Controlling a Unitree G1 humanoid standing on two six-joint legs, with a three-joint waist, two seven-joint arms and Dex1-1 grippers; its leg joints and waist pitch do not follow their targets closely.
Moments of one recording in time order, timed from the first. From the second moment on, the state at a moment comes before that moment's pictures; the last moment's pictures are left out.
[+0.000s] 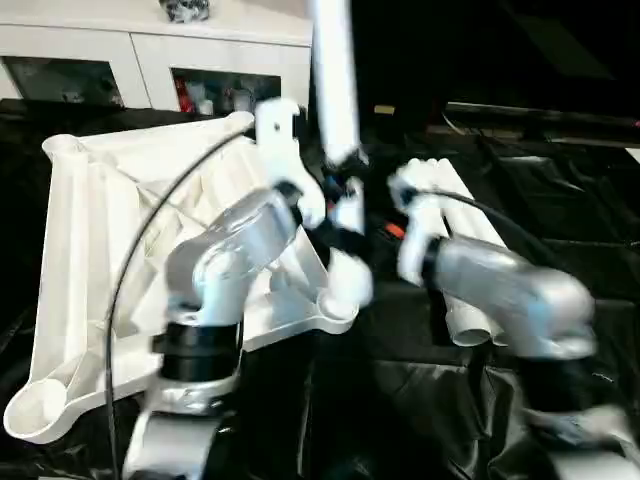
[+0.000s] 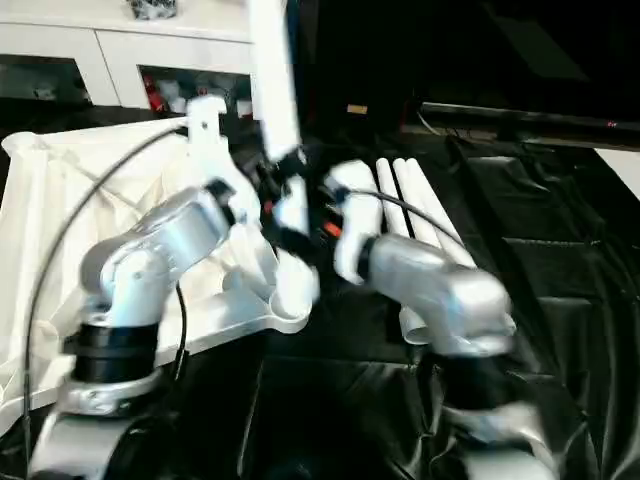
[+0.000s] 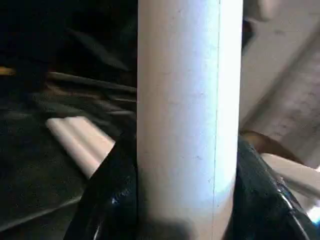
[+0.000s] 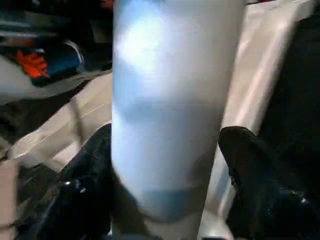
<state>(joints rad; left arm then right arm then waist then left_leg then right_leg) -0.66 0.01 0.05 -0.03 -0.62 0.82 -0.41 -0.48 -0.30 0.05 -0.08 0.58 0.90 0.69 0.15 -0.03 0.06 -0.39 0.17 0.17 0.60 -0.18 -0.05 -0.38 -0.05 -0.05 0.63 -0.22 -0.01</state>
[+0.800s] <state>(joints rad) -0.68 0.15 0.08 -0.01 -0.91 0.93 -0.92 -0.38 -0.44 0.10 -0.26 0.76 0.93 1.00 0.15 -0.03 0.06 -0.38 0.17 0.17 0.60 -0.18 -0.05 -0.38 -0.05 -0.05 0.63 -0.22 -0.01</state>
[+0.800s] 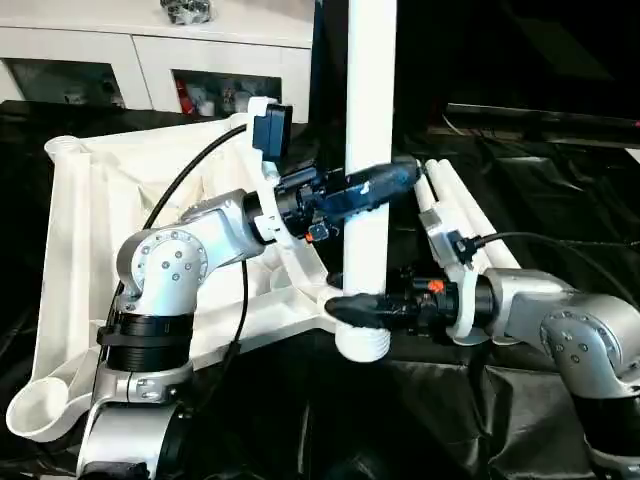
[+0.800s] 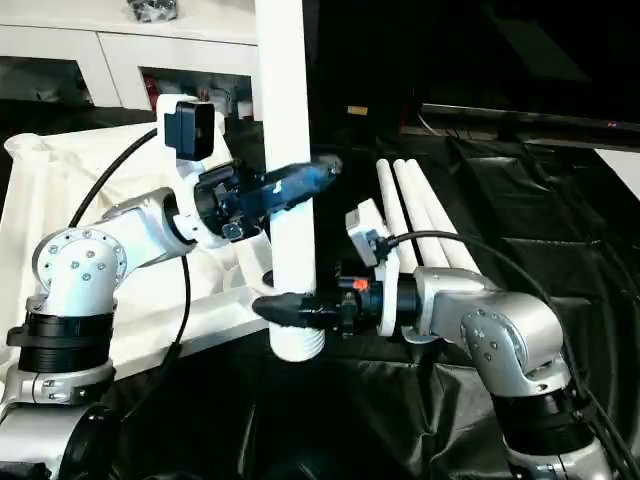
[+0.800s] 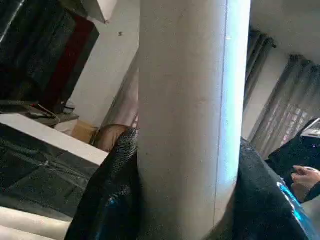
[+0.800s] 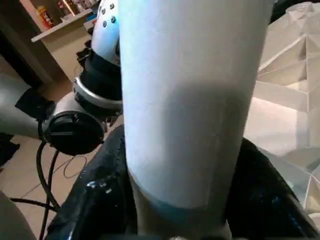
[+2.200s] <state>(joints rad) -0.63 0.08 -0.05 -0.12 -0.54 0.71 -0.46 -0.47 -0.38 0.09 -0.11 0.60 0.86 0.78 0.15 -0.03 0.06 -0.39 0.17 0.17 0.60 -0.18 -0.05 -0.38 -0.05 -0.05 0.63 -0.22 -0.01</state>
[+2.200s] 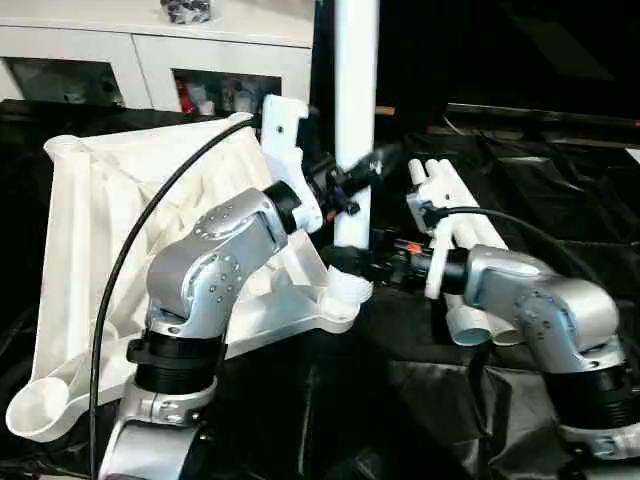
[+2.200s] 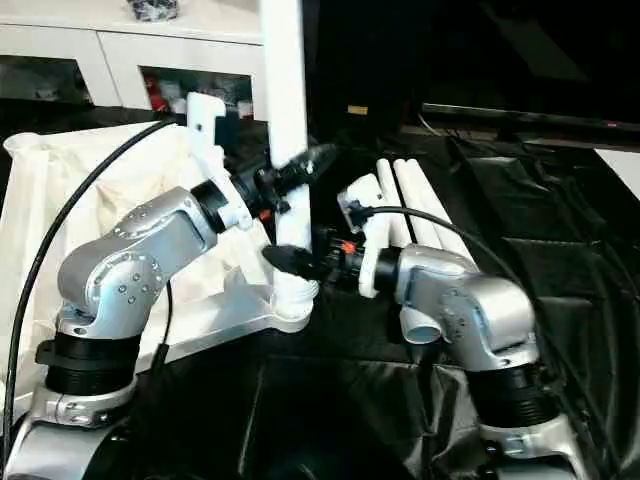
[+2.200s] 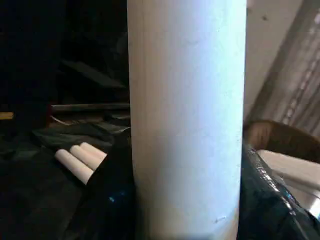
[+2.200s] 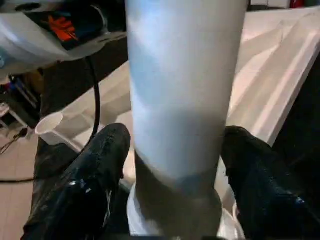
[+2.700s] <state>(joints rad) -0.64 0.11 -0.09 -0.12 -0.55 0.73 -0.55 -0.50 -0.41 0.13 -0.10 0.62 0.90 0.85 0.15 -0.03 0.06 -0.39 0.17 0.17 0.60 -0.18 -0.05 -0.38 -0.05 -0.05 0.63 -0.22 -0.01</state>
